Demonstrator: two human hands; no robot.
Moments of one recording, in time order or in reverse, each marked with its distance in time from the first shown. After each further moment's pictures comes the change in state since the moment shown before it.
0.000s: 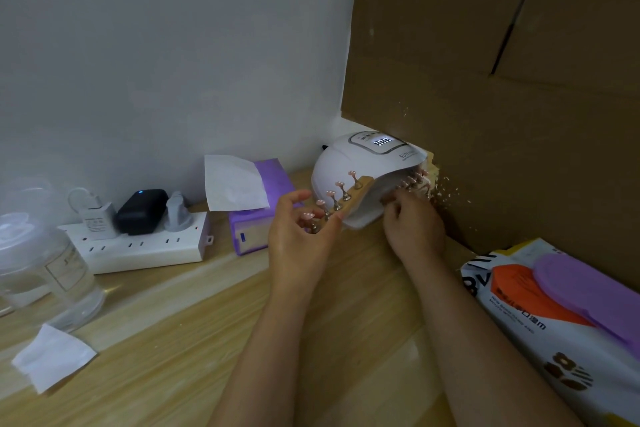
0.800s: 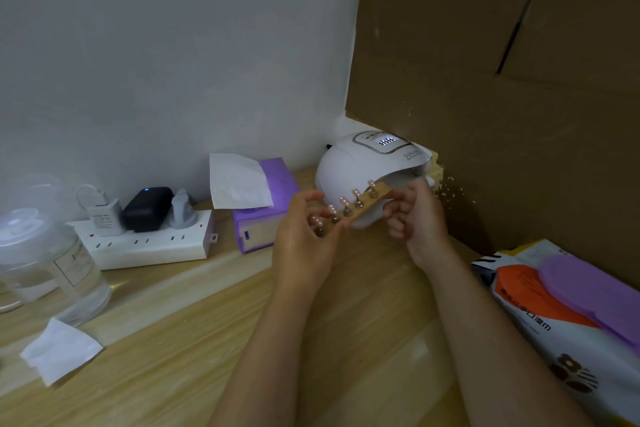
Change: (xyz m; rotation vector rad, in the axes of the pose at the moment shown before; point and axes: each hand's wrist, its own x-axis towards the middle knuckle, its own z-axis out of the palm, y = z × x) left_hand 0.000 -0.005 -0.001 0.104 -0.092 0.084; right_hand -0.001 -0.014 -0.017 1.273 -0.223 0.425
